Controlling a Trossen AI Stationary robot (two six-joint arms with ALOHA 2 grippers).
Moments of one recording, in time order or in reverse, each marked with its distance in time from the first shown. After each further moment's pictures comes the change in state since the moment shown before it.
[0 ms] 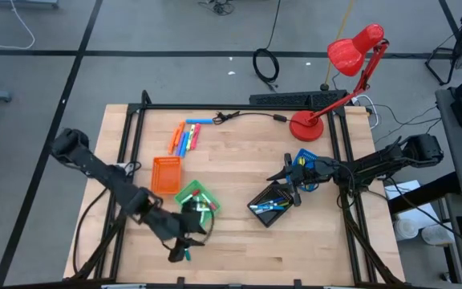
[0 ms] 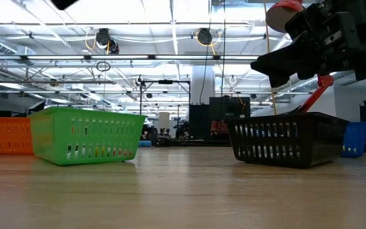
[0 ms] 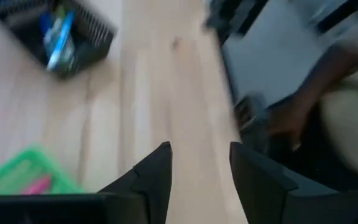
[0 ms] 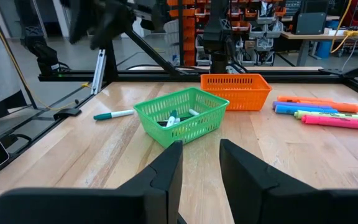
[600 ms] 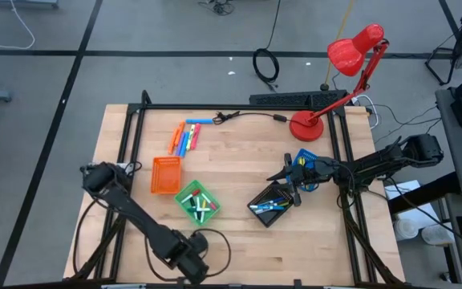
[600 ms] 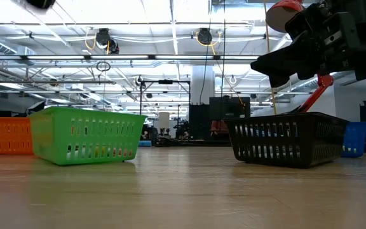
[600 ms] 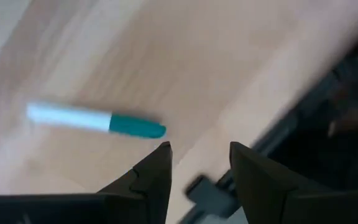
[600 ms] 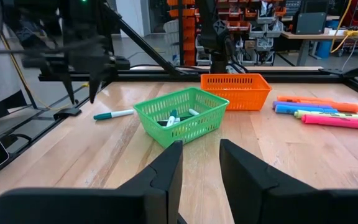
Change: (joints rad) left arm -0.077 0.516 0.433 -0.548 0.272 -0.911; right arm 0.000 0.000 0.000 0.000 0.000 0.000
